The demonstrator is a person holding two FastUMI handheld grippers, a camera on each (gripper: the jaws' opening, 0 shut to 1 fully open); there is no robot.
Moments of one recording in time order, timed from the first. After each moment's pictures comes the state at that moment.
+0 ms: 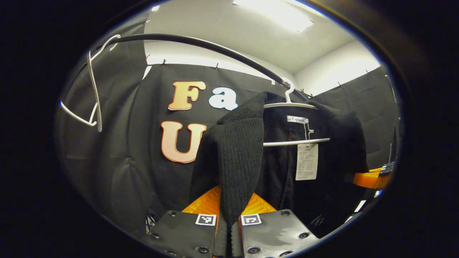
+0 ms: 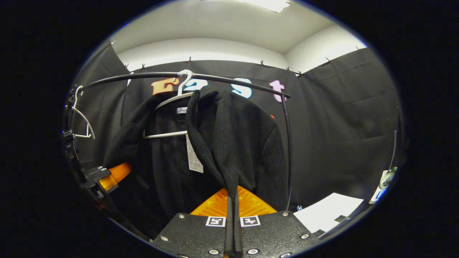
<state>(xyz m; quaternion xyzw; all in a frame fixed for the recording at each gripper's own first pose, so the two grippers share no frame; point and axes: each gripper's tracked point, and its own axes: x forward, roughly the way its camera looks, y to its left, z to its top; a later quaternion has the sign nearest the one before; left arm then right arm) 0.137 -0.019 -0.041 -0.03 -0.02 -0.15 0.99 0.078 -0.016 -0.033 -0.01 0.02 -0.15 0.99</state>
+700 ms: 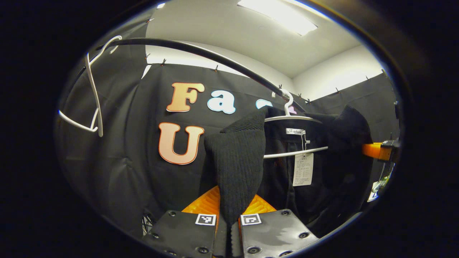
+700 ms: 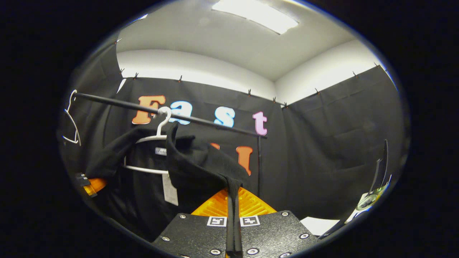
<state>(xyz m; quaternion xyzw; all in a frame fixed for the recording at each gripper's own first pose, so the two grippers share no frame) 0.126 -0.001 -0.011 -0.05 -0.04 -0.15 0.99 0.039 -0.066 0.103 -0.10 -0.11 -0.21 0.97</state>
